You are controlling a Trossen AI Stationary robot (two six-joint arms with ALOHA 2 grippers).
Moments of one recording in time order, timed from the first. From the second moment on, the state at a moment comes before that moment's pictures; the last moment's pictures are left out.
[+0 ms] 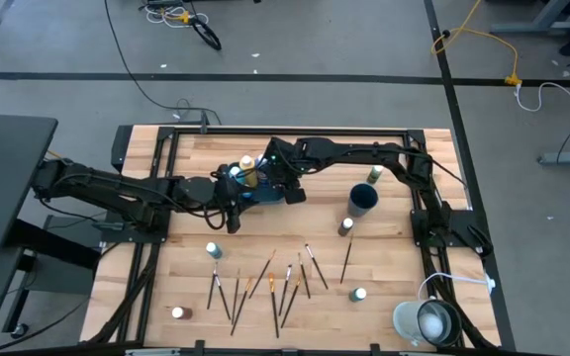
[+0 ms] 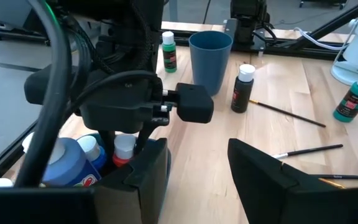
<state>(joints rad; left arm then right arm) -0.08 1.06 0.68 -0.01 -0.35 -0.12 -0.27 2.12 1.77 -0.76 -0.01 -0.59</state>
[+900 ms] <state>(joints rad) -0.08 1.06 0.68 -0.01 -0.35 -0.12 -0.22 2.08 1.77 -0.74 0.04 -0.63</state>
